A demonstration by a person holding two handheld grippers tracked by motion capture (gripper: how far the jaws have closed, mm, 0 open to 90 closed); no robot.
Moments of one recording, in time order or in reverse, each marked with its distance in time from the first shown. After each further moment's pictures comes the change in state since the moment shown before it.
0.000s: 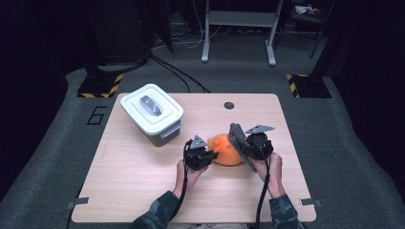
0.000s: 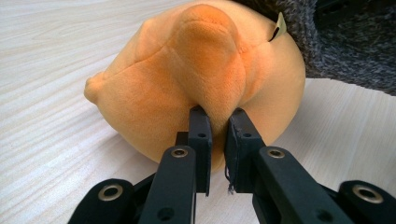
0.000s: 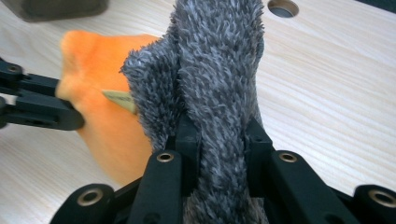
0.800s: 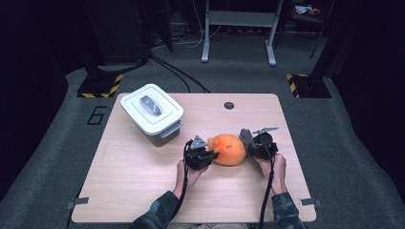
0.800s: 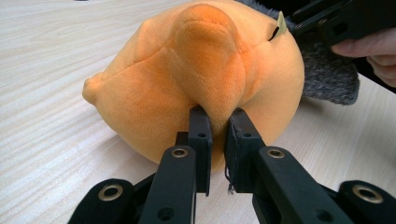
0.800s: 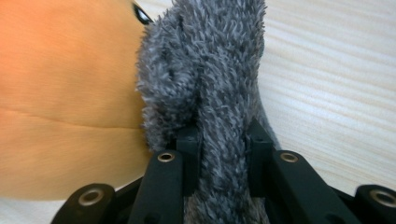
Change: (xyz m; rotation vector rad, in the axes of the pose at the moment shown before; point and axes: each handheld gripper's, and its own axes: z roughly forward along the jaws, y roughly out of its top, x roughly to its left) left arm 0.000 0.000 0.000 0.003 -0.001 0.011; right arm -0.038 -0.025 0.041 0.150 -0.040 0.132
